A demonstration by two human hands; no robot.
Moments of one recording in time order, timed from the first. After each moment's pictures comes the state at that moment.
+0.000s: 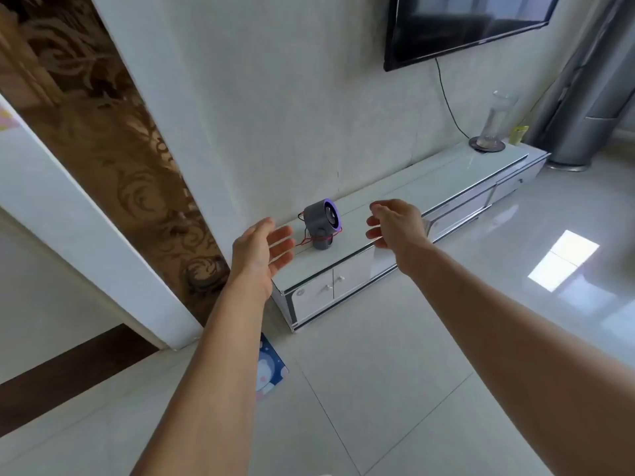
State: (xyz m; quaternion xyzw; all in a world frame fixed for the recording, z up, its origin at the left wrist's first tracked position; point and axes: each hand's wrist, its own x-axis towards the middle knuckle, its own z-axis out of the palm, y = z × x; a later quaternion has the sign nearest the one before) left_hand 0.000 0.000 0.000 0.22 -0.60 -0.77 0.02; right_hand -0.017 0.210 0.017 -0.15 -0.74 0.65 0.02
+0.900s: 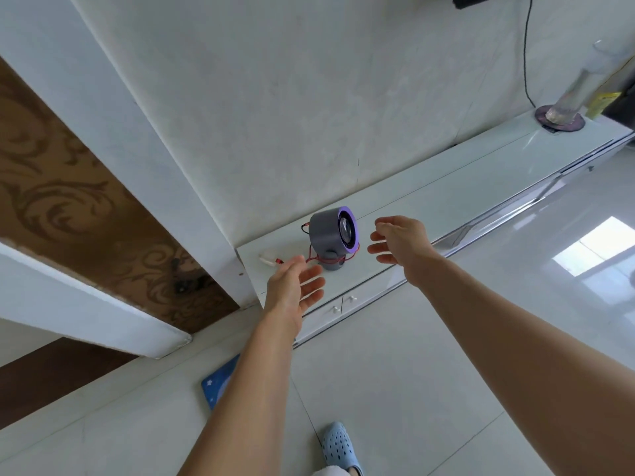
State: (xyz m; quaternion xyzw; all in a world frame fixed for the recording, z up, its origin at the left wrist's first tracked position) left_hand -0.273 0.019 -0.138 0.35 -0.53 -0.77 -0.10; right_hand -0.336 0.199 -0.098 -0.22 -0.75 0.61 -0.12
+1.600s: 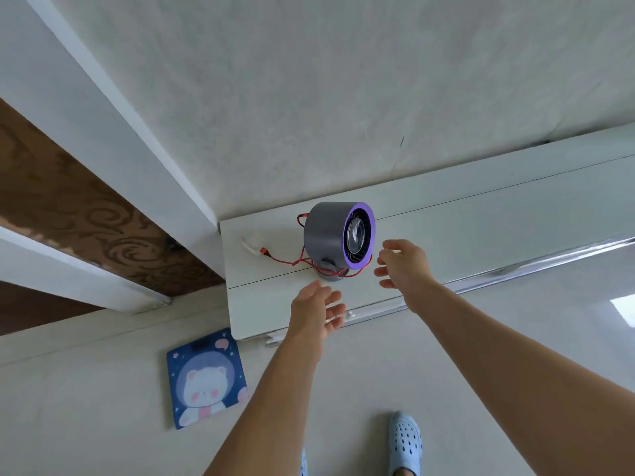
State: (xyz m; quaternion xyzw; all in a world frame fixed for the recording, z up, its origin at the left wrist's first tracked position) left_hand -0.384 0.102 -0.313 0.48 -0.46 -0.74 -0.11; right_hand -0.483 0.230 -0.291 -0.20 -0.77 0.55 -0.25
